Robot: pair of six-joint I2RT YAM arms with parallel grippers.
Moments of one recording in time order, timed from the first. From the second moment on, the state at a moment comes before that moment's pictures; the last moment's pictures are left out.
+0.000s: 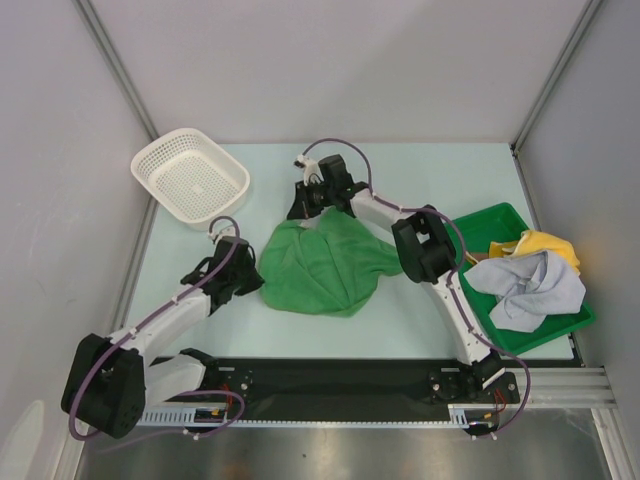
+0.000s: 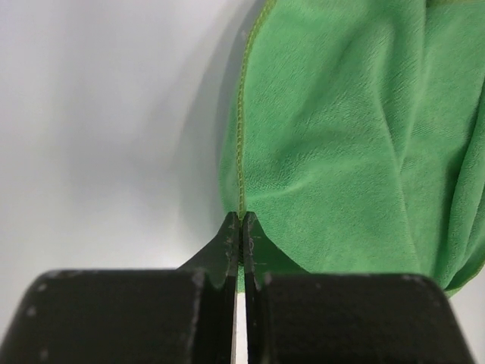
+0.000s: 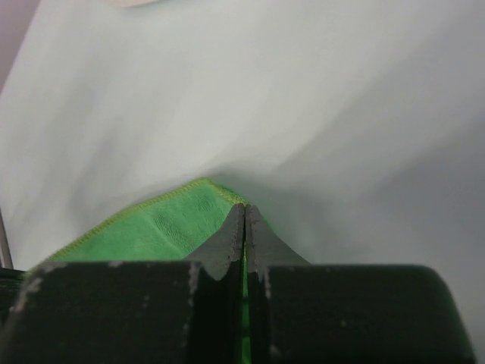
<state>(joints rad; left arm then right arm) -0.39 1.10 0.52 -0.28 -0.12 -0.73 0.59 2.52 2.04 -0.11 -0.66 0.24</state>
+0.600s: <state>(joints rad) -0.41 1.07 1.28 -0.42 0.24 -0.40 0.53 1.30 1.65 -0.32 -0.21 0.07</state>
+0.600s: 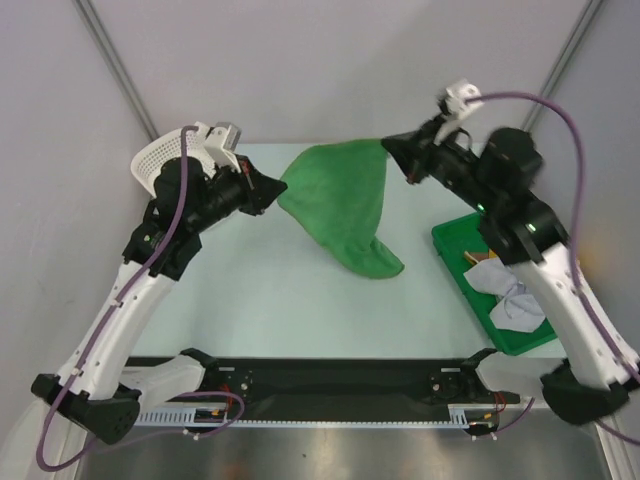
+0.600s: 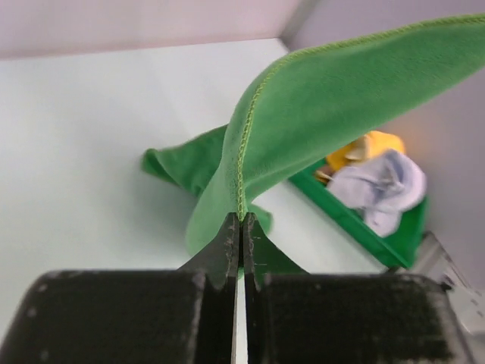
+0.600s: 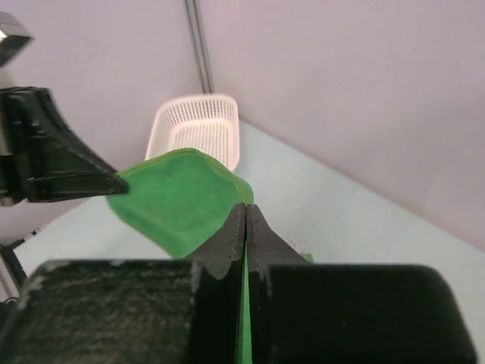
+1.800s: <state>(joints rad) -0.74 1.17 1.85 -0.72 0.18 -0.12 0.54 0.85 1.49 -0.32 -0.04 0.09</state>
